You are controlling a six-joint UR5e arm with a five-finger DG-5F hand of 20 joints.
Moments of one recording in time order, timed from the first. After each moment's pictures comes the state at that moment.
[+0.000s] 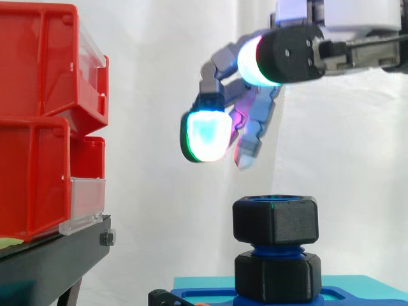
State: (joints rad) arm 0.17 -2.18 -1.06 -3.03 -1.44 -1.59
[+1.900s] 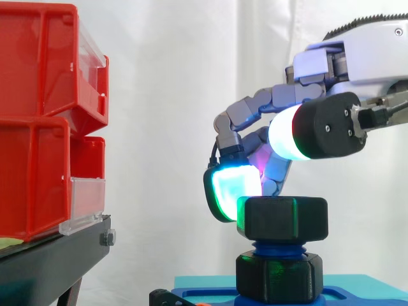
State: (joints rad) arm 0.18 -2.19 -1.14 -3.05 -1.45 -1.53
